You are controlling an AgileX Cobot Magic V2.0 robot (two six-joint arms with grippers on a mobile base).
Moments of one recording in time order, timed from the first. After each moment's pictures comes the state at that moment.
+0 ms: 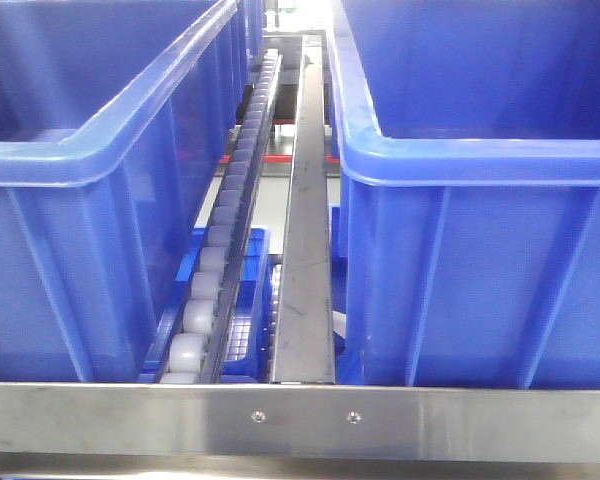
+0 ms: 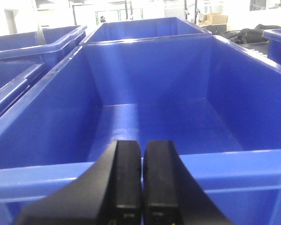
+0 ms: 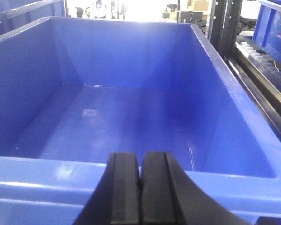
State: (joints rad) left arm -0.08 -0.01 0.01 -0.11 -0.01 0.13; right arm 0.02 -0.01 0.03 0.01 0.02 0.02
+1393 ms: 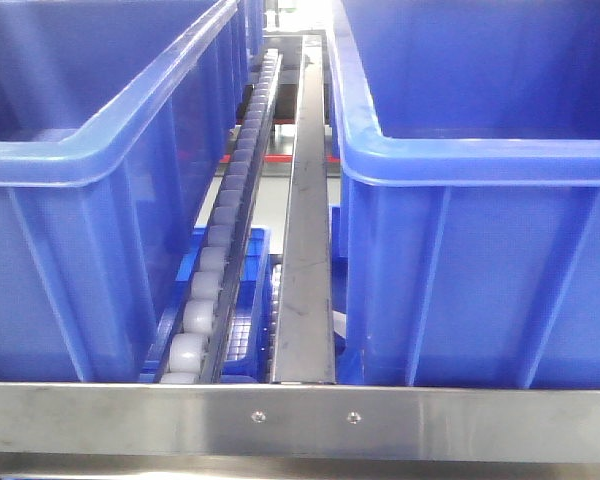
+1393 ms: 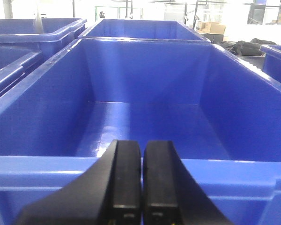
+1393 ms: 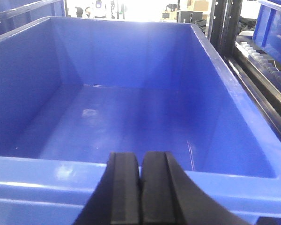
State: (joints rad) left arm -0.08 -0.01 0.01 -0.06 -0.01 -0.01; right arm 0.02 -0.01 0.03 0.01 0.02 0.02
